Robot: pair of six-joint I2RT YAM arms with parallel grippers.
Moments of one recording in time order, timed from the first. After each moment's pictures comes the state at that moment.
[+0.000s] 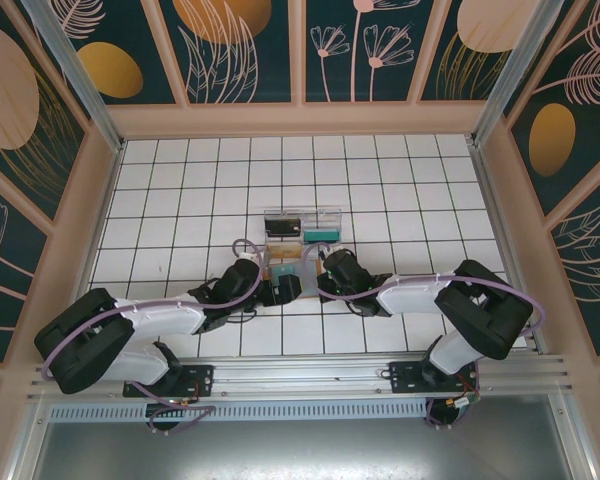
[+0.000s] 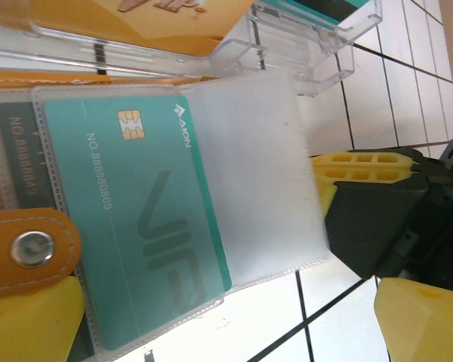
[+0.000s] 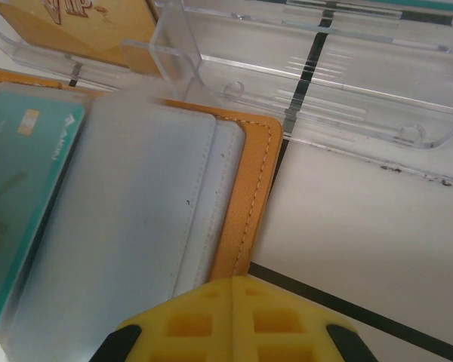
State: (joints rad) left arm -0.85 1.34 0.39 0.29 0.09 -0.94; right arm 0.88 1.53 0.52 0.17 0.11 0.49
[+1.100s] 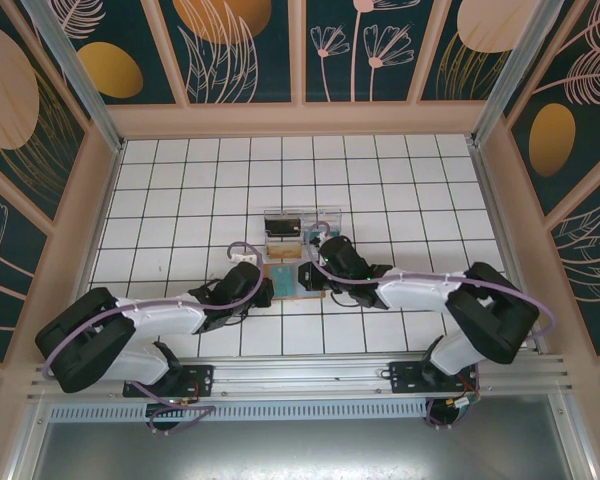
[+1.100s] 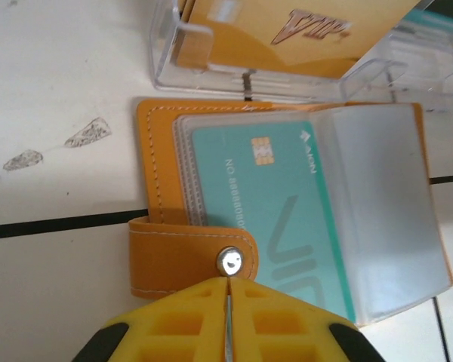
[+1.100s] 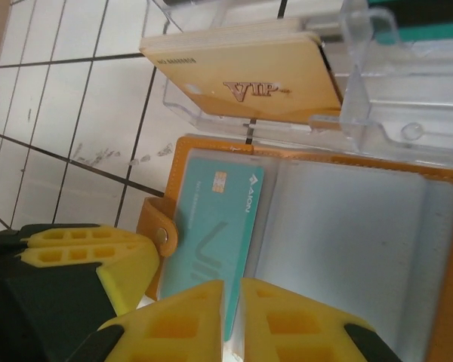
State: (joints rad) left arm -0.85 1.36 0.38 0.18 -0.12 -0.83; right arm 0.88 1.51 0.63 0.18 -0.13 0.77
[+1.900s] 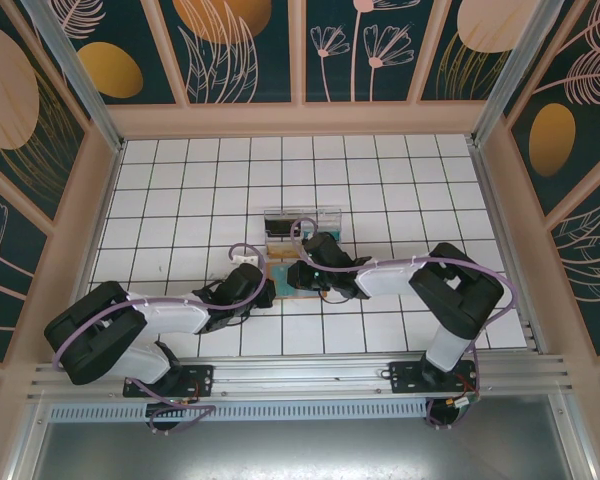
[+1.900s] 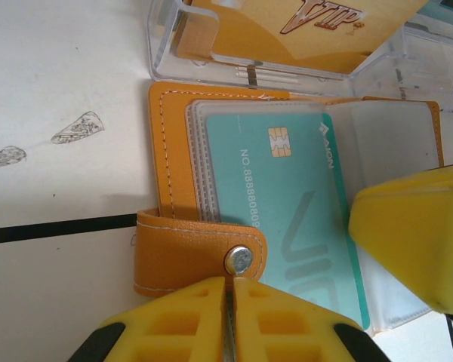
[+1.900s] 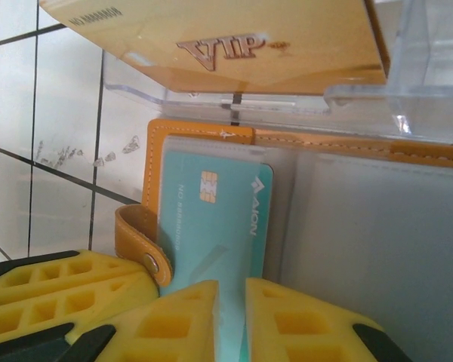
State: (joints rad) left arm -0.85 1.41 0.37 0.26 -0.11 -0.85; right arm 0.88 1.71 0.74 0.17 -0.20 0.86
